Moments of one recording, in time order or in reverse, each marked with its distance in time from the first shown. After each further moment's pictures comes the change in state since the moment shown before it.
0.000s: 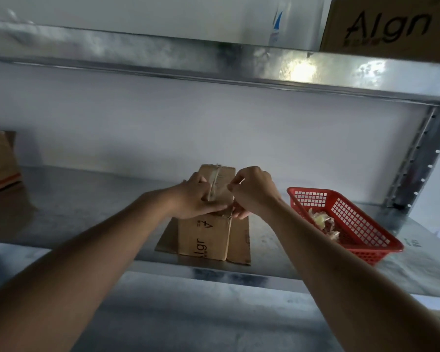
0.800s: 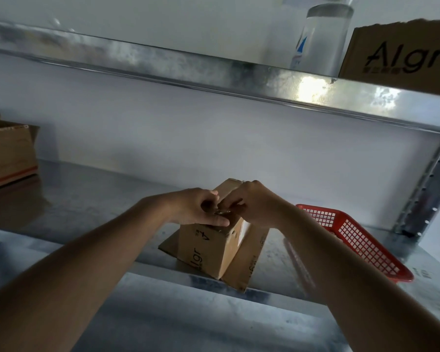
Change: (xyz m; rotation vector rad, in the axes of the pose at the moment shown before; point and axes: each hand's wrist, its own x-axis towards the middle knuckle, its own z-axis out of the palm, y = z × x) left_hand -0.011 -0.024 -0.004 -0.298 -0.016 0.037; right_hand 0.020 -0.003 -0.008 -0.580 -0.295 -0.646
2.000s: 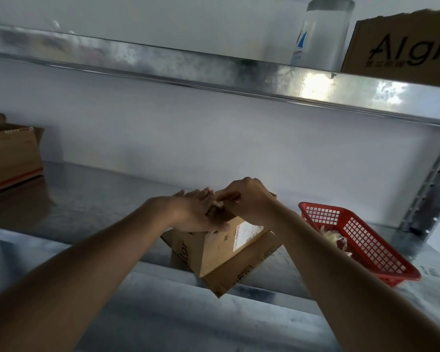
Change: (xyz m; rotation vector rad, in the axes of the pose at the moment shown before) left_hand -0.009 0.013 0.007 0.430 -0.109 -0.172; right_hand 0.012 -0.003 0.018 0.189 0.164 0.133
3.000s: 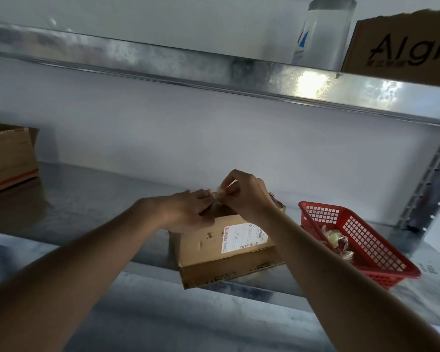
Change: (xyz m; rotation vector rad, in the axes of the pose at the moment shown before) left_hand 0.008 -0.023 0.004 0.048 0.084 0.123; right_hand 0.006 -0.008 0.013 0.225 0.217 0.179
